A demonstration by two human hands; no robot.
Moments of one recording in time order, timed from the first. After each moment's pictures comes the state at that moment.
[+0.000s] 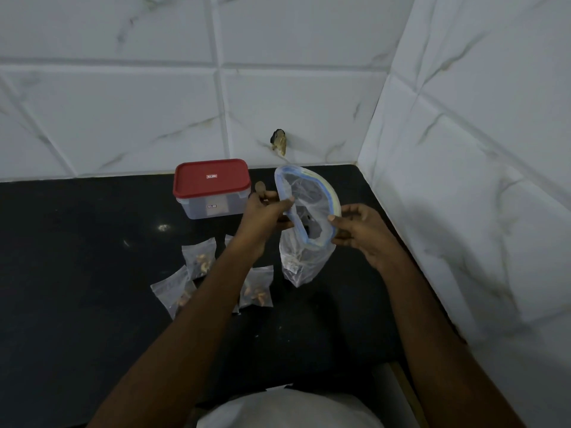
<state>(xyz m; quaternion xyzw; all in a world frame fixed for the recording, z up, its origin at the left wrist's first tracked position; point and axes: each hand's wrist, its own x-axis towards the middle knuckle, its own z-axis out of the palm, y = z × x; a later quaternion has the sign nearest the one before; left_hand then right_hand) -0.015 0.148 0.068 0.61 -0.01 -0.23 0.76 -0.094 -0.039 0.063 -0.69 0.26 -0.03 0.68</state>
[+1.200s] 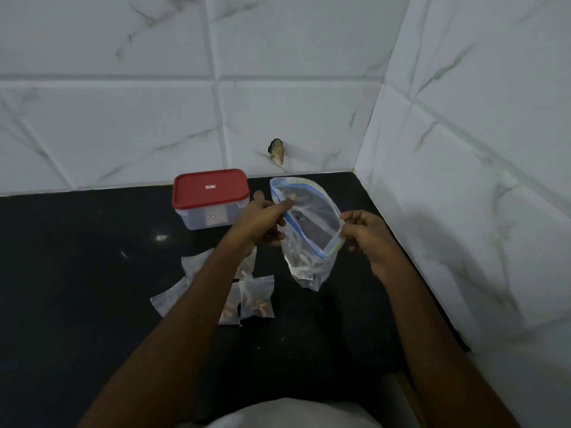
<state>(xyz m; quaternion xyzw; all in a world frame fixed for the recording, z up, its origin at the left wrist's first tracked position) 0.008 0.153 0.077 0.76 -0.06 -0.27 0.58 -0.094 -0.043 0.061 -0.73 0.26 -0.08 0.62</state>
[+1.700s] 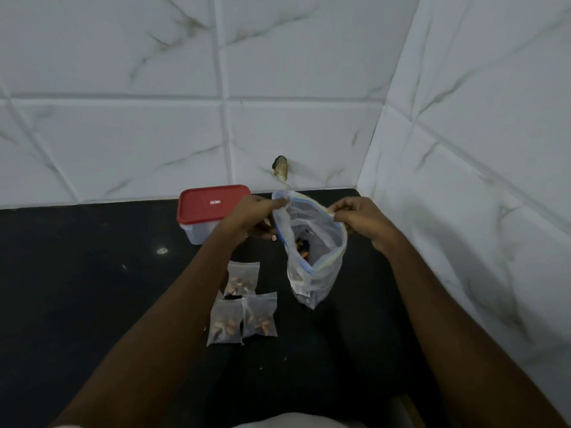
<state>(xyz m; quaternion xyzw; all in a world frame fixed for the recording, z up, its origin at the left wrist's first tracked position) 0.045 0.158 0.103 0.78 -0.07 -0.26 0.56 -0.035 -0.064 0.093 -0.84 0.18 -0.03 0.51</state>
